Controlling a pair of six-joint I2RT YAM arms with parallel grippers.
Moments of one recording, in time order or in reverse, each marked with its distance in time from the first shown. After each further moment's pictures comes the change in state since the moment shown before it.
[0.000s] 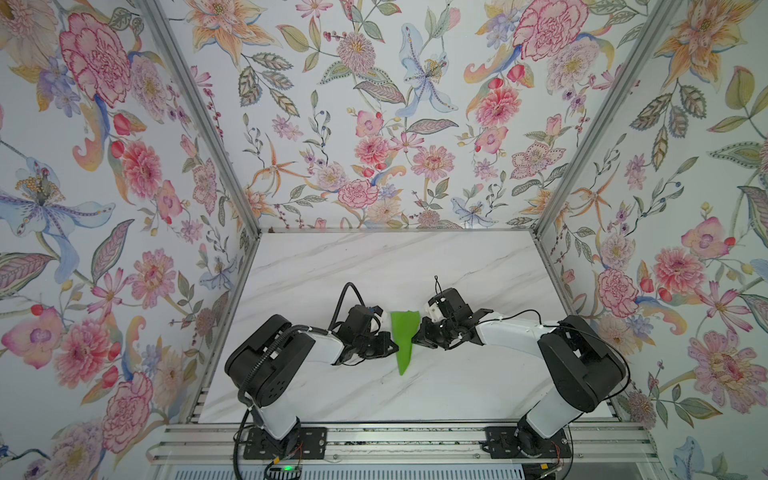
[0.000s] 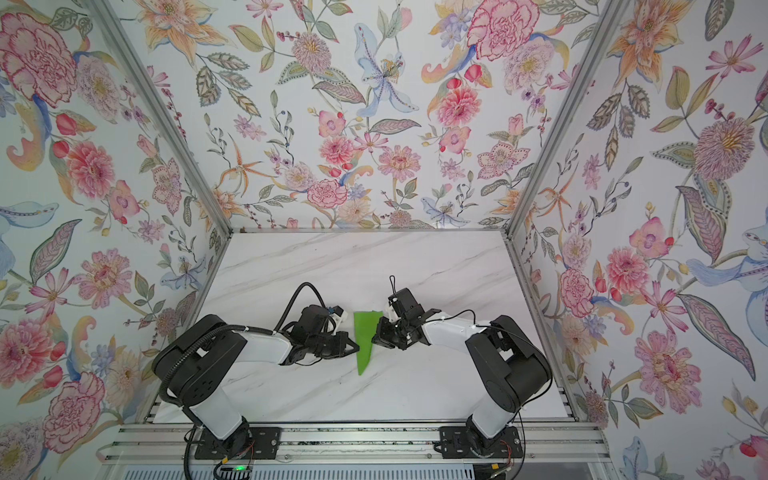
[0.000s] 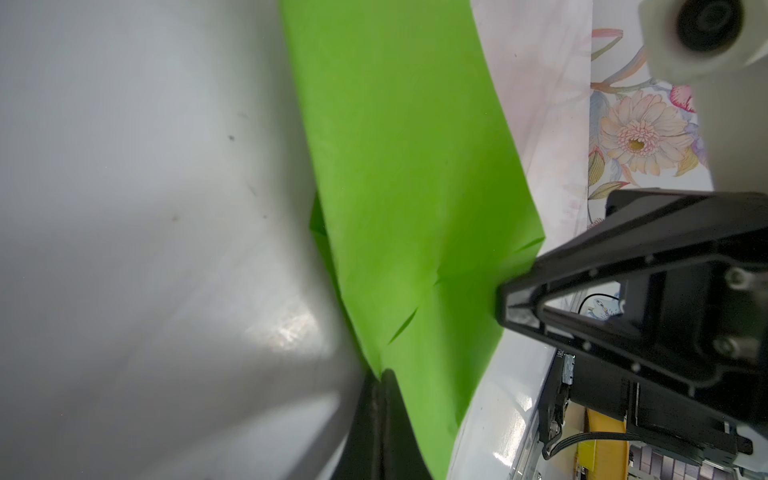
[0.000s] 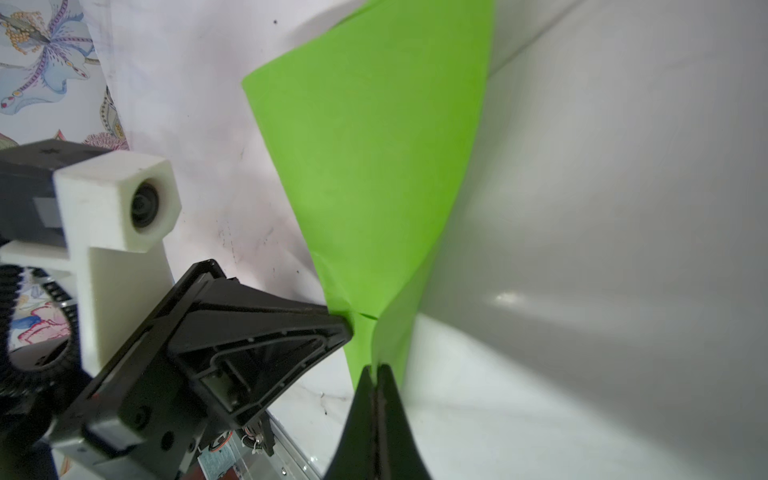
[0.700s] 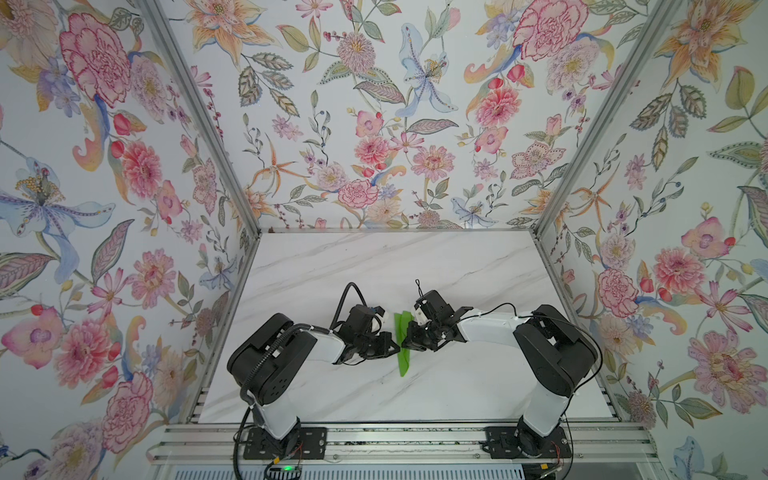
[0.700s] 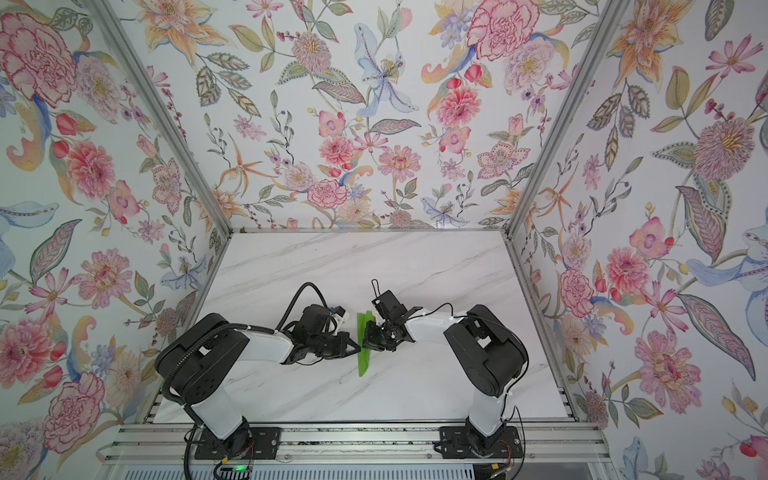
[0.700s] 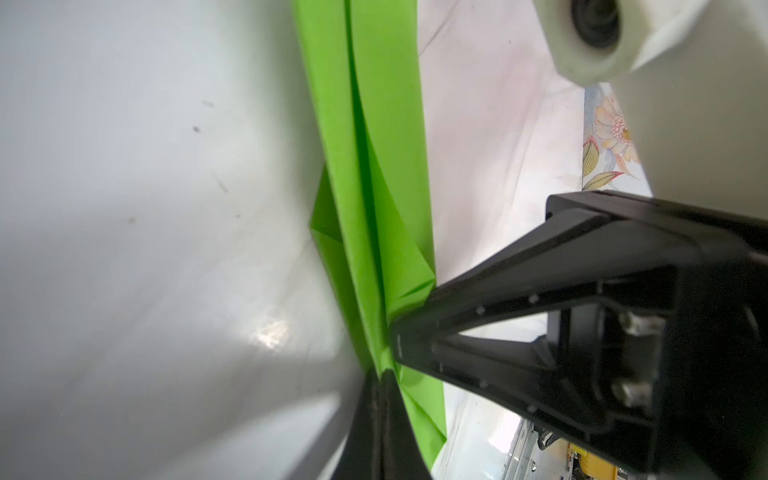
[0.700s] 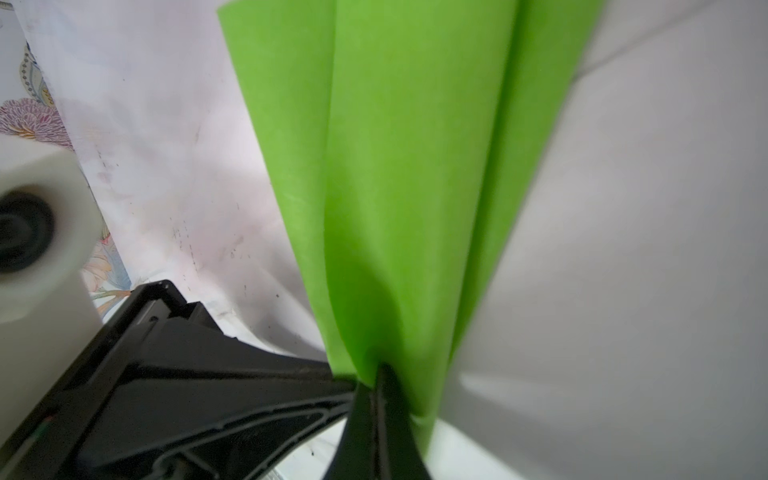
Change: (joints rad) left arm -0.001 0.015 0.008 0.003 0.026 0.005; right arm 0.064 0.141 0.088 -0.003 0.032 0.005
